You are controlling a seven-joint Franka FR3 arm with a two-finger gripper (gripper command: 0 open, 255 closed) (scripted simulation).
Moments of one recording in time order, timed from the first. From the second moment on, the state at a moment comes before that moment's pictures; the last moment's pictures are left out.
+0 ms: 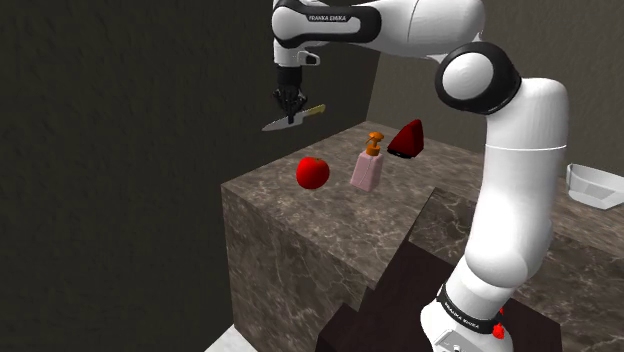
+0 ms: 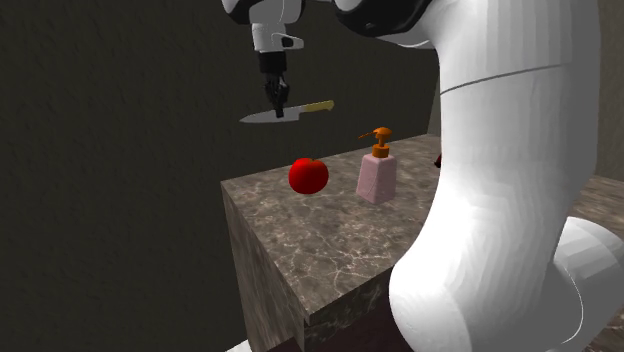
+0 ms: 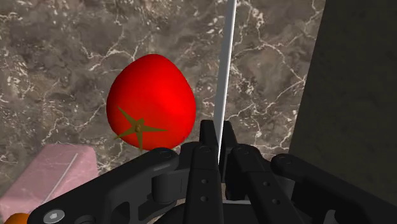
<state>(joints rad) -0.18 0.33 0.22 -1.31 -0.13 1.60 1.56</state>
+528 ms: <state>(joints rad) -0.30 0.14 0.16 -1.56 -0.09 1.68 1.40</state>
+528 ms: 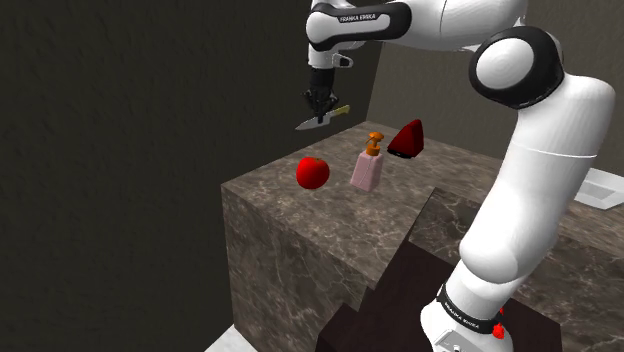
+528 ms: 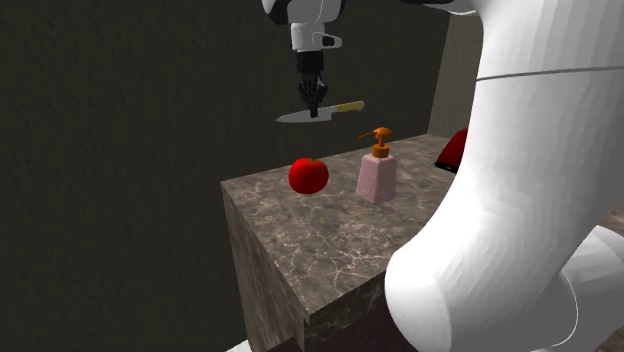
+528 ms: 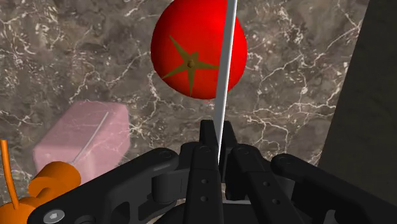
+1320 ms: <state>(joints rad) -0.45 -0.01 0.04 -1.75 -0.07 1.73 1.13</state>
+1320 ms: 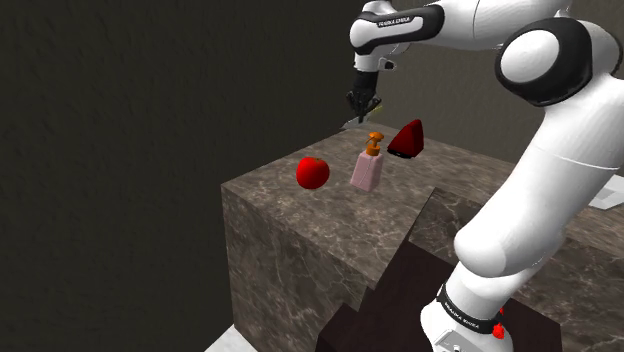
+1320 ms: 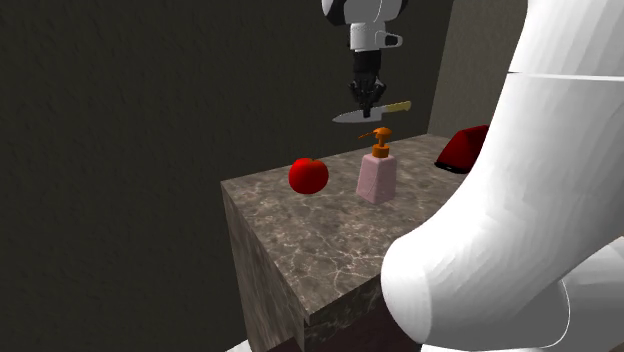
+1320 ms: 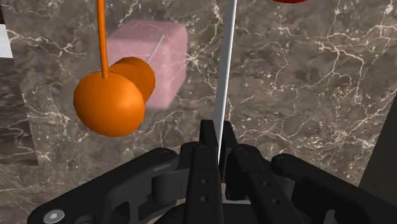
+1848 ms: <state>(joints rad) -0.54 -0.04 -0.07 -1.79 -0.07 1.76 0.93</state>
